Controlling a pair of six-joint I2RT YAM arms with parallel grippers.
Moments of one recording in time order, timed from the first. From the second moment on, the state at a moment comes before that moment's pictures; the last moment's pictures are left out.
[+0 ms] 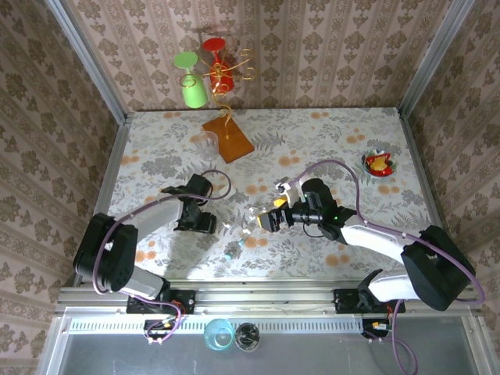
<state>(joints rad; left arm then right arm) -0.49 1.47 0.78 -0.71 0.00 -0.25 0.61 1.33 0.58 0.22 -0.44 0.26</state>
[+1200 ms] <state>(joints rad) -0.85 1.40 0.92 -0.46 0.28 0.33 0.48 1.18 0.55 0.18 -0.58 0.81</state>
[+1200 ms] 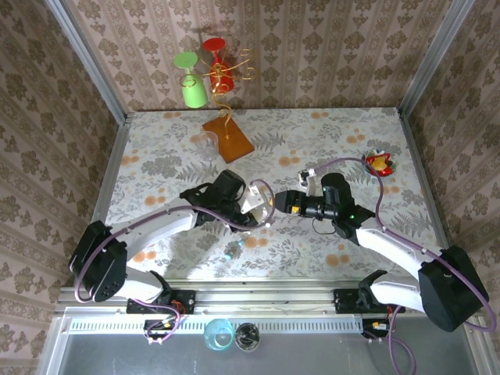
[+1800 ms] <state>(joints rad) -0.87 1.39 0.91 -0.38 0.31 0.44 0.53 1.30 0.53 0.32 -0.67 0.90</state>
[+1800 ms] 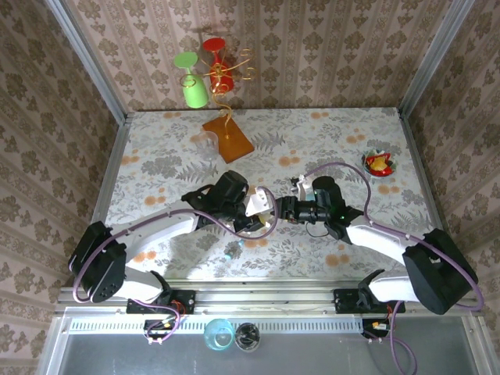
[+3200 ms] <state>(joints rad) -0.64 1.36 0.39 1.02 0.53 0.06 0.38 1.44 0.51 1.11 -0.88 1.54</state>
